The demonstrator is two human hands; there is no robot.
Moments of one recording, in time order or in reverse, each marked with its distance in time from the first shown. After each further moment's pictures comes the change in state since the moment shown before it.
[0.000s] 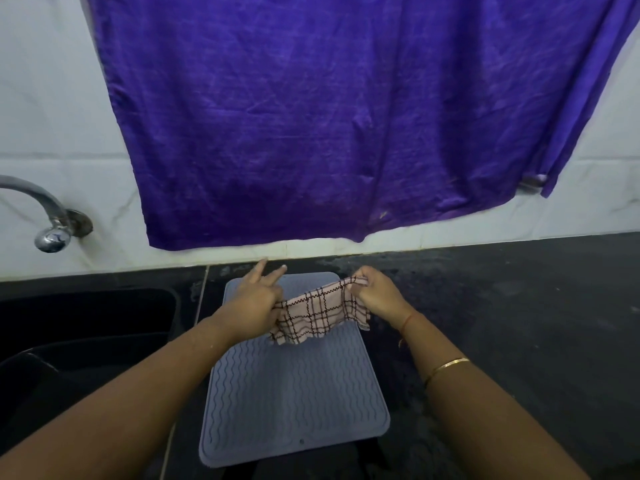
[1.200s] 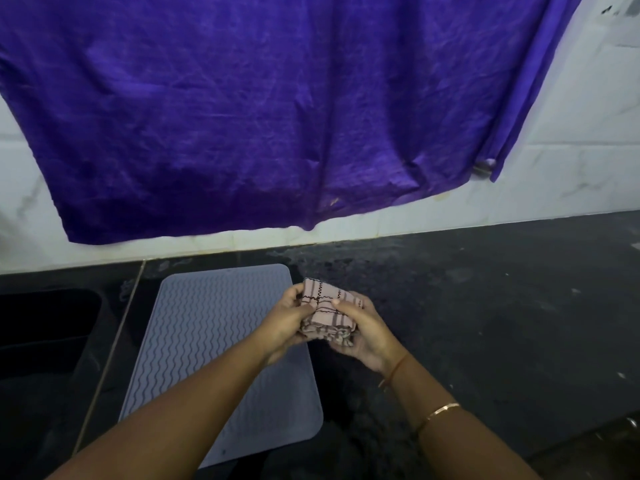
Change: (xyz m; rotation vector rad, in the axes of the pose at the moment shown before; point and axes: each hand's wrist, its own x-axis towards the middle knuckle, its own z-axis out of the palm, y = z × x) left_hand 0.061 0.149 0.062 -1.566 -0.119 -0.371; right_hand -0.048 0.091 -0.033 1.019 -0.114 0.431
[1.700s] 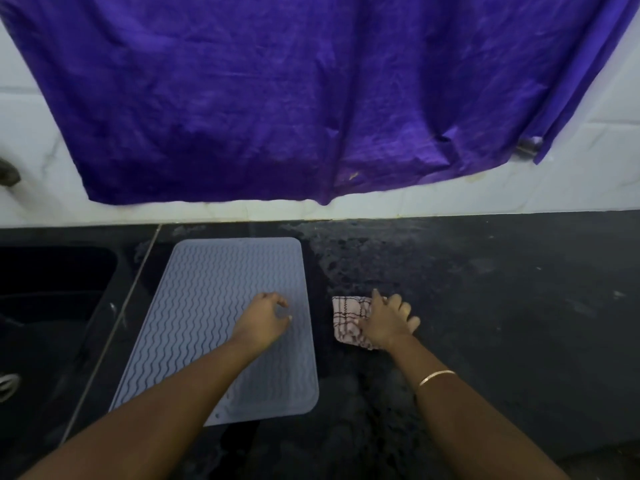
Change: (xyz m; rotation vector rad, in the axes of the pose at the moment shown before) left_hand 0.003 -0.053 -0.035 0.930 0.354 0.041; right_hand 0.044 0.019 -0.051 -1.611 0.339 0.057
